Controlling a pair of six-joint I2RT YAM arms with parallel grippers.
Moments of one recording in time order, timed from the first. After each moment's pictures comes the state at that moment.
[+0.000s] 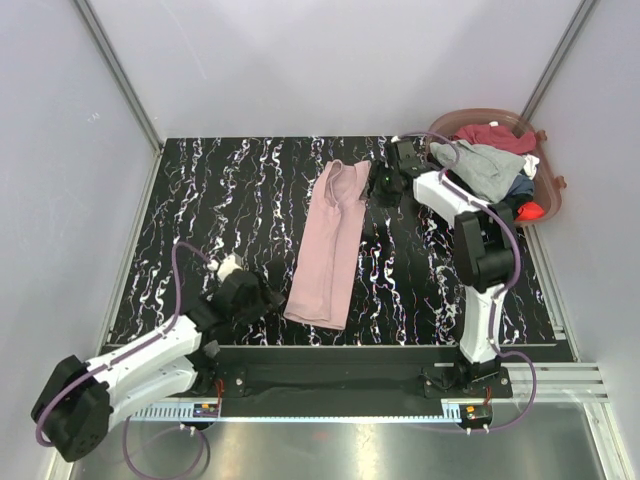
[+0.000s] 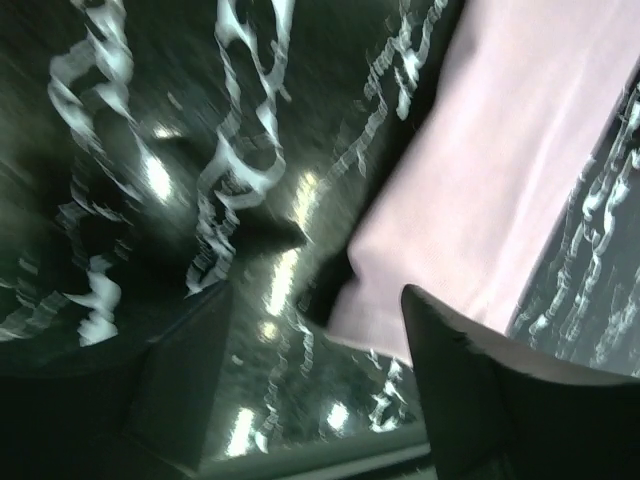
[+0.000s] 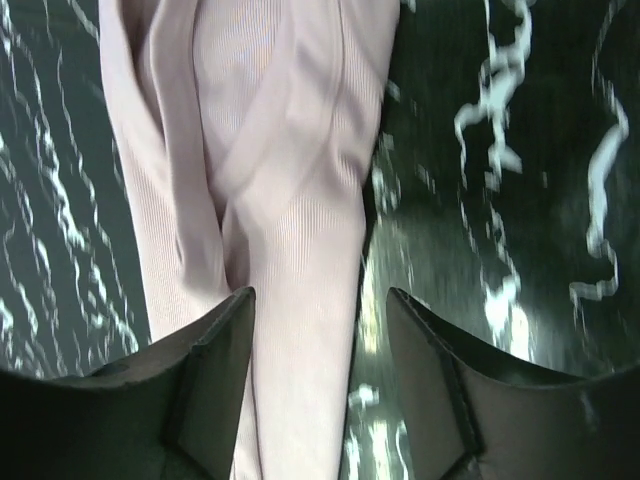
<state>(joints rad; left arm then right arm) -0.71 0.85 0.30 -0.30 -0.20 -1.13 0.32 2.08 1.62 -0.41 -0.12 0.57</state>
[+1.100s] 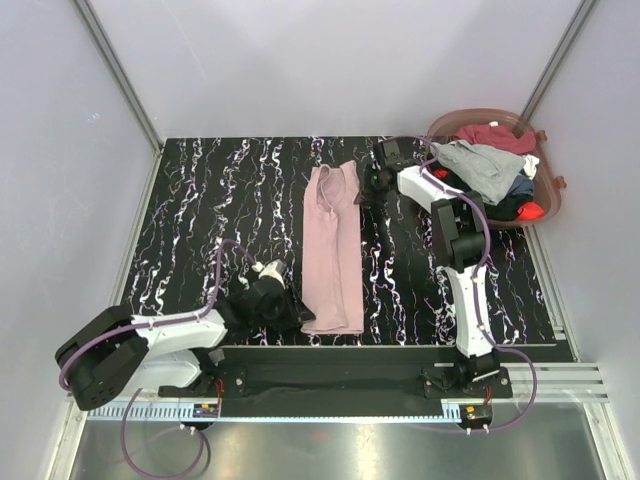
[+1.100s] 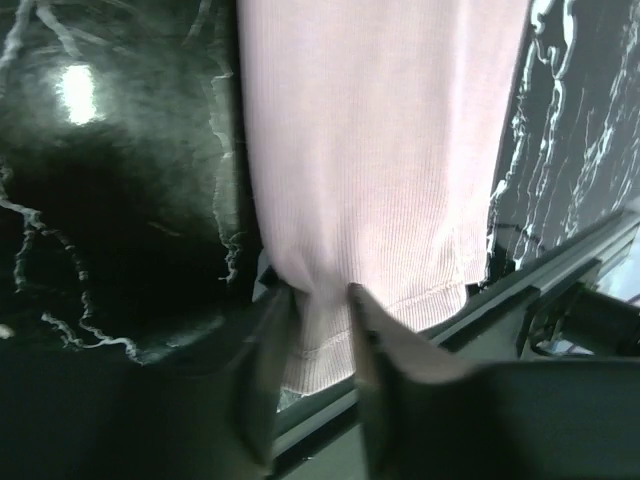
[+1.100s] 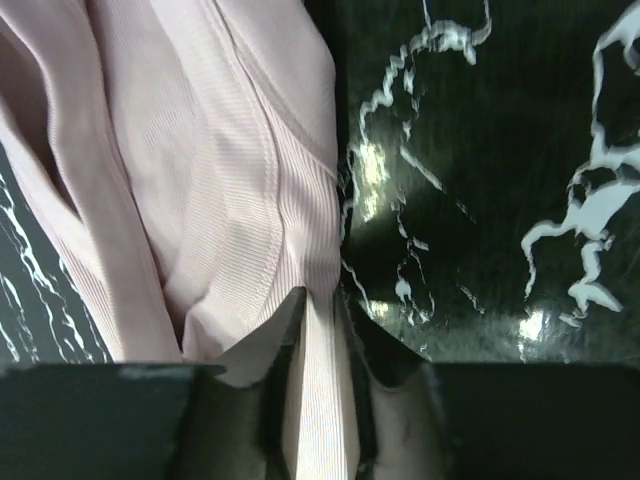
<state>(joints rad) -0.87 1.17 0.28 0.13 0.04 -1.08 0.32 2.34 1.85 -0.47 -0.21 0.58</state>
